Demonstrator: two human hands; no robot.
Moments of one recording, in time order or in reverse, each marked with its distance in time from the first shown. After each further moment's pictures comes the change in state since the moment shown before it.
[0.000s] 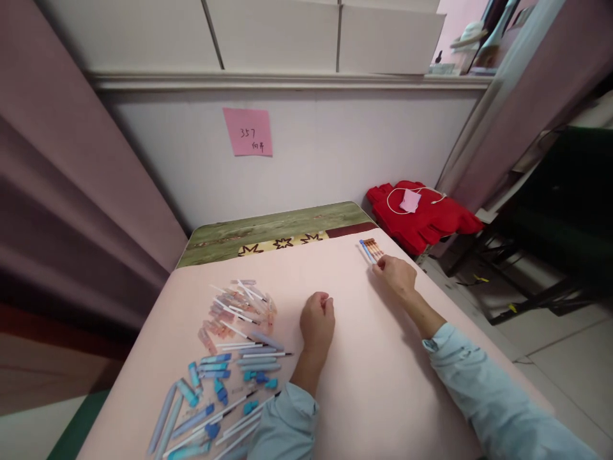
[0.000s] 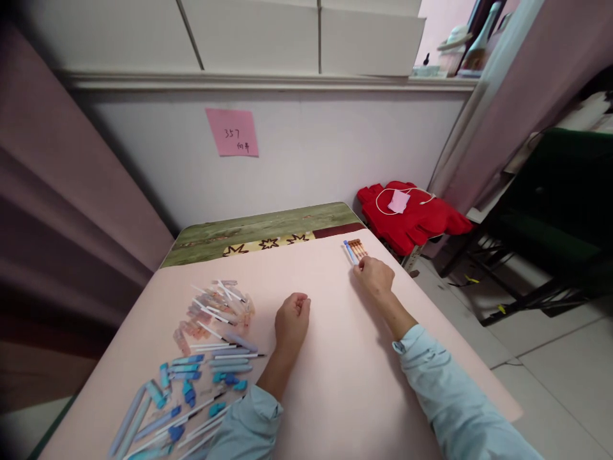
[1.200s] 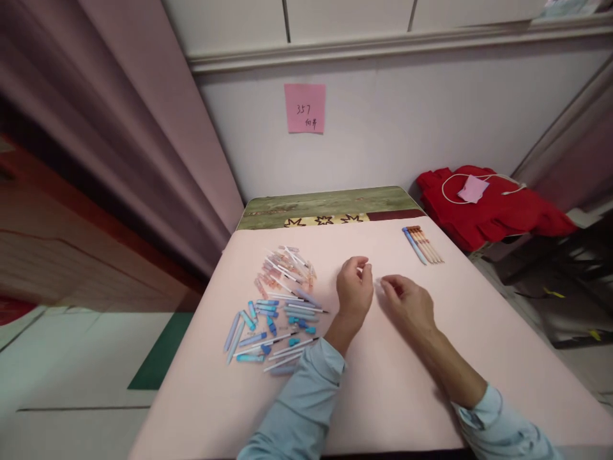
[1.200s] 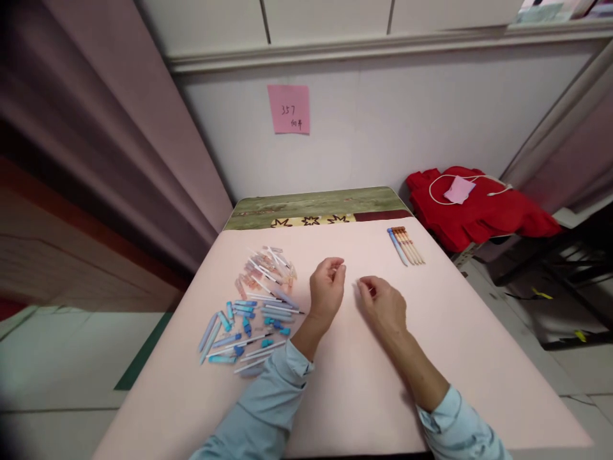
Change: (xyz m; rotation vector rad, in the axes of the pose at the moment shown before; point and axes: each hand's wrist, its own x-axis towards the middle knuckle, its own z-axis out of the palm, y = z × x) left_hand -0.018 0.046 -0.025 -0.383 0.150 0.070; right_hand -0.133 -0.028 0.013 0.450 -0.068 -0.255
